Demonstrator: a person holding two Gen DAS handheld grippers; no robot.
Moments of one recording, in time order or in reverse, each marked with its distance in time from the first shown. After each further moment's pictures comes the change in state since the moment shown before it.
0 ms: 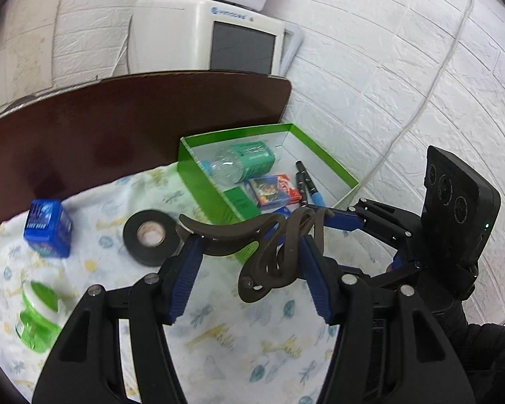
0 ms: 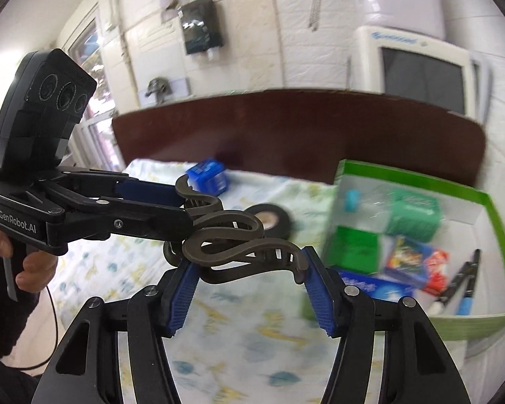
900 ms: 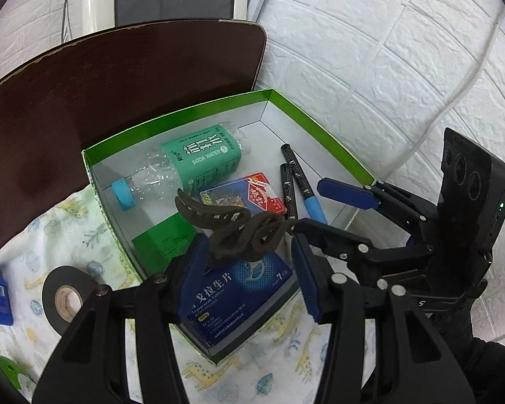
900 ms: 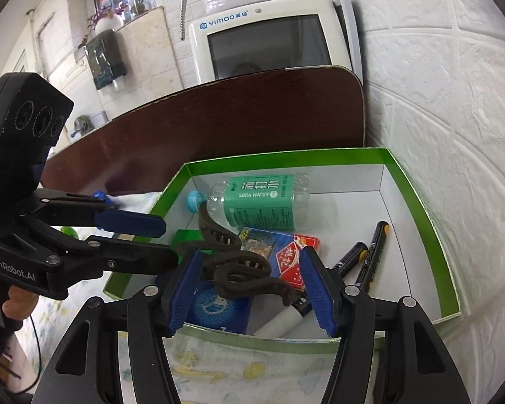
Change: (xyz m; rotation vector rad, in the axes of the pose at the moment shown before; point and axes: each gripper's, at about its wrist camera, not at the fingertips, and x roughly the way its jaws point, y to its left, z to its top) left arm 0.128 -0.041 0.045 0.044 0.176 0.001; right arm -0.004 -0.146 -0.030 0.217 -0.022 -0.170
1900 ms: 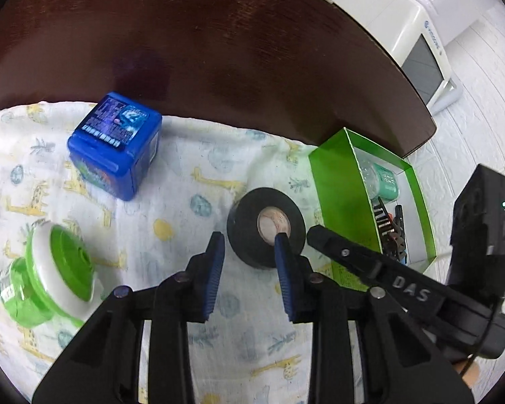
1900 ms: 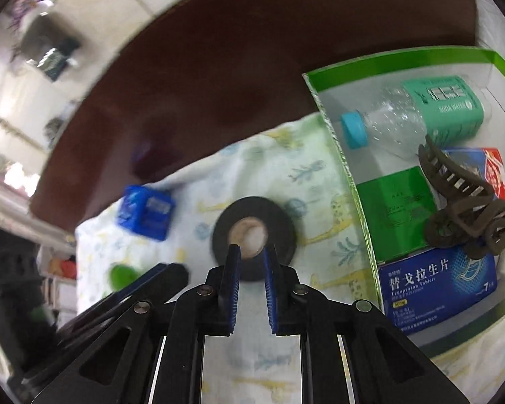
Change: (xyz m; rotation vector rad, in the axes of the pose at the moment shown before) left arm -0.075 0.169 -0.093 -0.592 -0.076 0.145; right arm 0.137 0.147 0.035 0.391 0.383 -0.005
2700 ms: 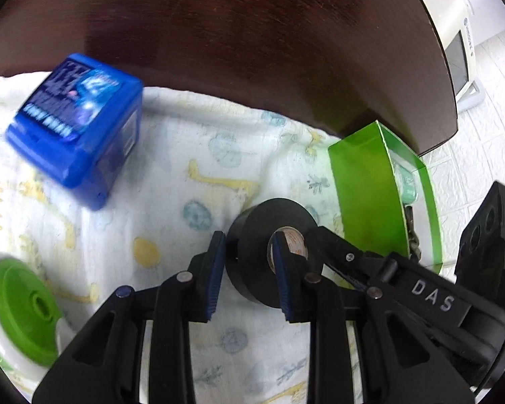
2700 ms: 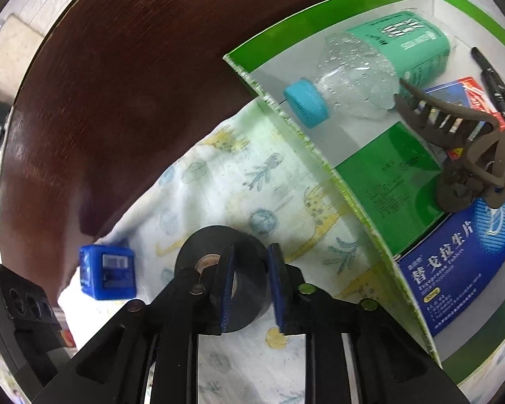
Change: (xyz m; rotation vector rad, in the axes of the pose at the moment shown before) left arm 0.040 0.013 0.008 -0.032 0.084 -0.013; right arm 0.025 -0.022 0.004 0.278 -0.024 -0.090
